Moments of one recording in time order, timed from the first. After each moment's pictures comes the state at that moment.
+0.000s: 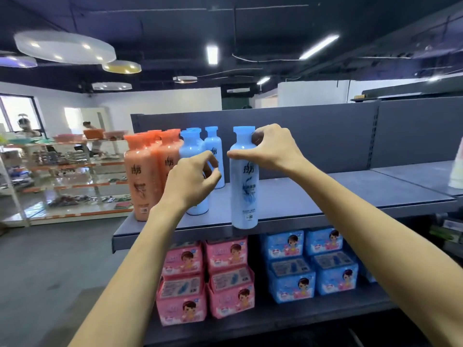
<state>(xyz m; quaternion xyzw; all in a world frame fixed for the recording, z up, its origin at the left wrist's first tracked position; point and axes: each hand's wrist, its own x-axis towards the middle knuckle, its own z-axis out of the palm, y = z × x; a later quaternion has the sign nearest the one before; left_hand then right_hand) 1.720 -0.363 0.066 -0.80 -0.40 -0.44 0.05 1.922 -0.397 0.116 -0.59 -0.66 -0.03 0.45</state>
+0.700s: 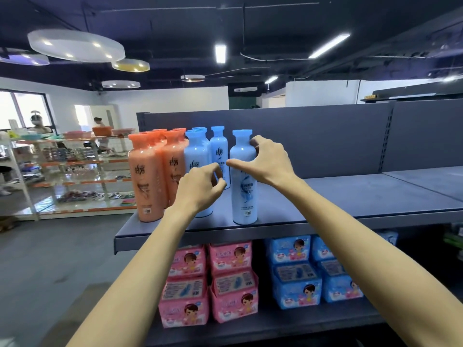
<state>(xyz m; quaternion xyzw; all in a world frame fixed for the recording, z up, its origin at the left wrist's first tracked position) 1.732 -0.324 0.042 -0.80 -0.46 -0.39 0.06 1.912 -0.355 0.083 -0.63 -0.64 -0.06 0.45</state>
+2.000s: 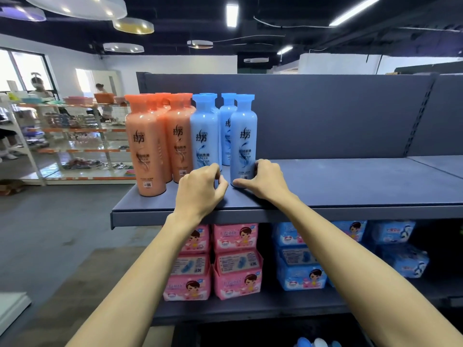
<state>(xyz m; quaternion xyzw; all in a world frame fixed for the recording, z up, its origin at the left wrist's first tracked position) 1.720 -0.305 -0.030 -0.77 -0.45 -0.43 0.14 1.904 -0.289 -0.026 -0.68 -0.63 0.09 0.36</state>
